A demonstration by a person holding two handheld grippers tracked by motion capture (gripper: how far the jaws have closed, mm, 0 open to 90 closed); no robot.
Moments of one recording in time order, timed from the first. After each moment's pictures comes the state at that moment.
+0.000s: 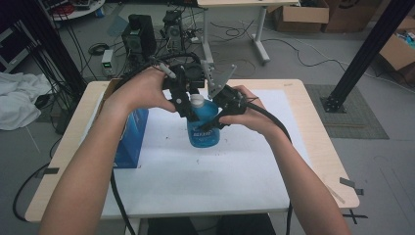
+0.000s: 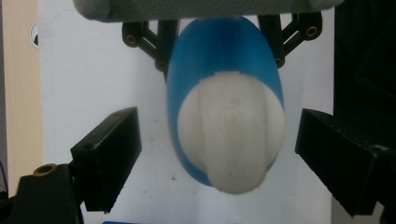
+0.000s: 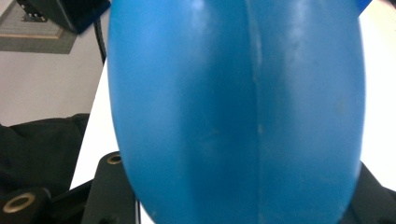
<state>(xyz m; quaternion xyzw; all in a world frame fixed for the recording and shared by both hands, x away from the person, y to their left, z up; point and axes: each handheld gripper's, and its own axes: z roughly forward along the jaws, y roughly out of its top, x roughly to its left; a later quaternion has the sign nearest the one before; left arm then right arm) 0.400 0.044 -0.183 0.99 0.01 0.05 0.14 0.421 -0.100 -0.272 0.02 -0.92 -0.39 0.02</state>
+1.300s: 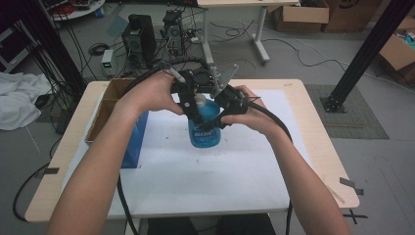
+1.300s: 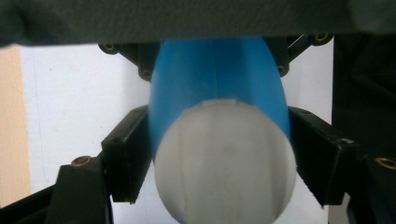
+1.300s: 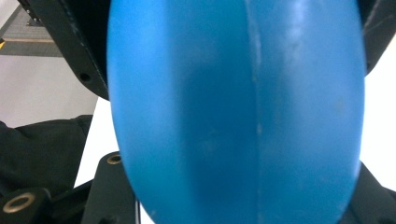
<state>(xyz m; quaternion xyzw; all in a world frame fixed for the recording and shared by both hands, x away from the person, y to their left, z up) 0.403 0.029 -0.195 0.99 0.00 0.04 0.12 0.420 -0.105 -0.273 0.01 -0.92 -0.39 0.04</state>
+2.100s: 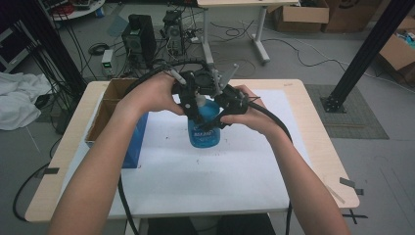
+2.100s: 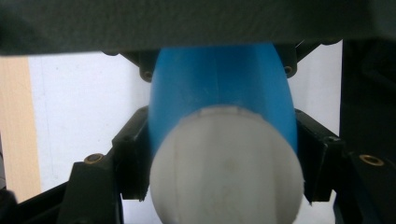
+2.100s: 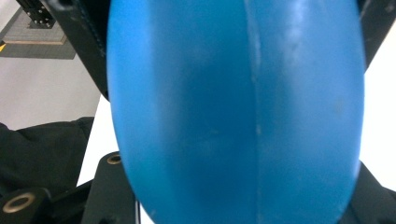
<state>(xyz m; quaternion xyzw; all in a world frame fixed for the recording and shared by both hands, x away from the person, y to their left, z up) 0.399 0.027 -0.197 0.99 0.00 0.05 0.11 0.420 -0.104 -0.271 0.01 -0.92 -0.39 0.04</state>
